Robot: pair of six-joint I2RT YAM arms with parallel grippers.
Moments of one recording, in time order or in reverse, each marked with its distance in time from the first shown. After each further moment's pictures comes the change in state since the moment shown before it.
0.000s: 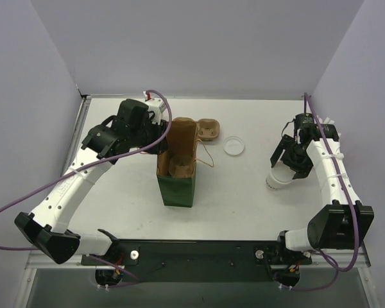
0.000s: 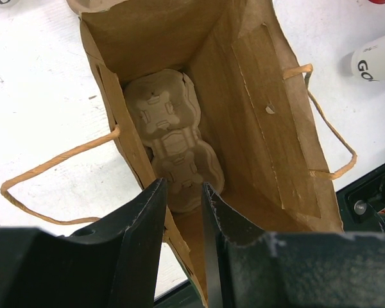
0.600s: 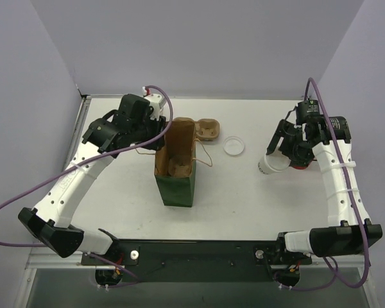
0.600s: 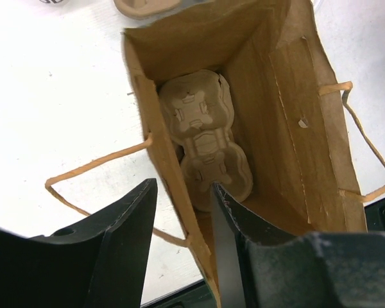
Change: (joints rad) left arm 0.006 0.056 0.082 -0.081 -0.112 0.039; right arm 0.124 -0.056 0.288 -0.143 -0.060 0.007
